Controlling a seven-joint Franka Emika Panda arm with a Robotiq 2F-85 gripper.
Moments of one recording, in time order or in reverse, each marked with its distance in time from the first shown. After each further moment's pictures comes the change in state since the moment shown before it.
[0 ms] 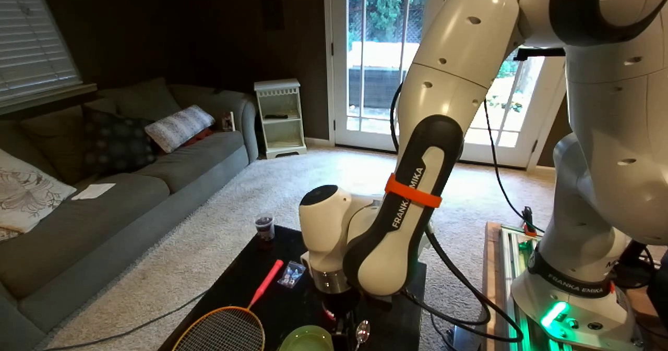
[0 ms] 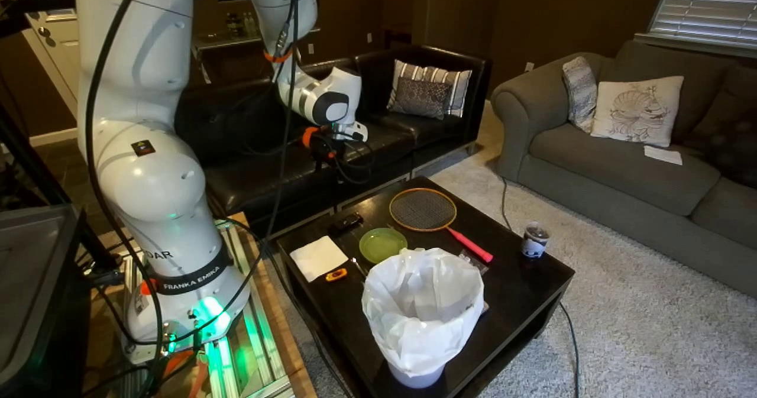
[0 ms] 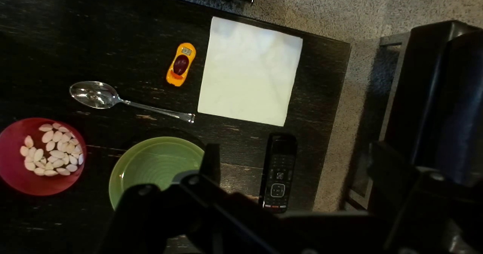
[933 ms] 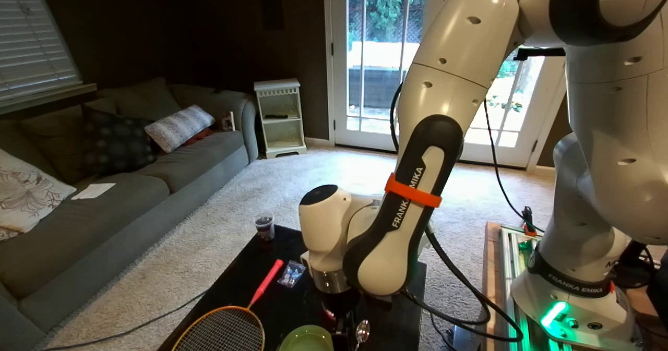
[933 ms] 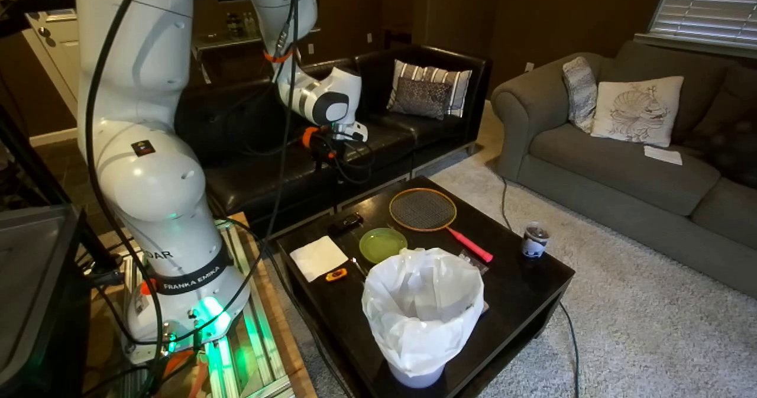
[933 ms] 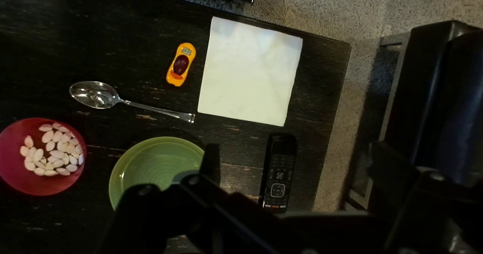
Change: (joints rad) arm 0.000 0.000 0.000 0.000 0.000 0.000 0.000
